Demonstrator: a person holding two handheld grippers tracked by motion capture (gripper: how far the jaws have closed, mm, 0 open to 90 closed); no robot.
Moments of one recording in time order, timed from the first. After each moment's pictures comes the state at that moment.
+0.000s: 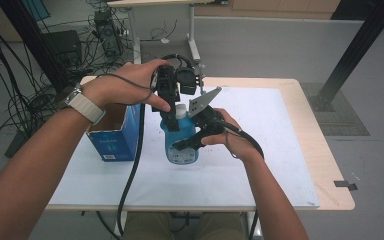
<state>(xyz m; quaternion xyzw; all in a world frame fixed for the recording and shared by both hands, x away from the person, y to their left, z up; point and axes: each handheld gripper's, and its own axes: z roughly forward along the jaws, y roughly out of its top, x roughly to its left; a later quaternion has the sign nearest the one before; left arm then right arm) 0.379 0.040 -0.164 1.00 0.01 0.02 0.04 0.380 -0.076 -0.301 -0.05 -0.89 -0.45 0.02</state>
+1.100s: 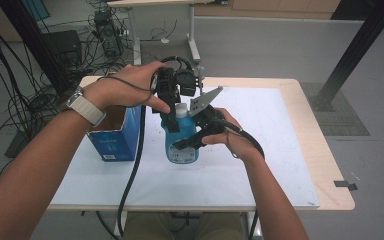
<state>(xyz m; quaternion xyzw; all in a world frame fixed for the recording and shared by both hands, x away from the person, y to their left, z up) 0.380 0.041 -0.170 1.00 0.01 0.02 0.04 0.380 -0.078 -0.300 -0.05 -0.89 -0.45 0.02</state>
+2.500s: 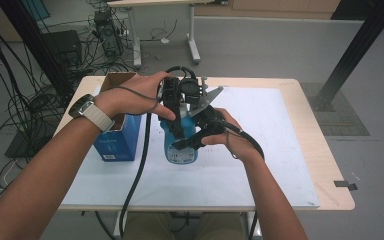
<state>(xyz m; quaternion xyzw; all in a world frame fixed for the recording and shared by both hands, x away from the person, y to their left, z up) 0.383 0.033 -0.193 1.00 0.00 0.00 0.05 0.377 -0.077 -0.298 -0.05 -0.88 -0.46 0.02</state>
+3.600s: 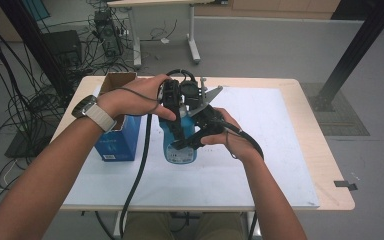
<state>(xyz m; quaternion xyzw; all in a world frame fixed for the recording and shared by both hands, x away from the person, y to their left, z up) 0.387 0.034 -0.202 1.00 0.00 -0.02 0.05 0.374 -0.074 -0.296 -0.05 -0.88 -0.46 0.03</state>
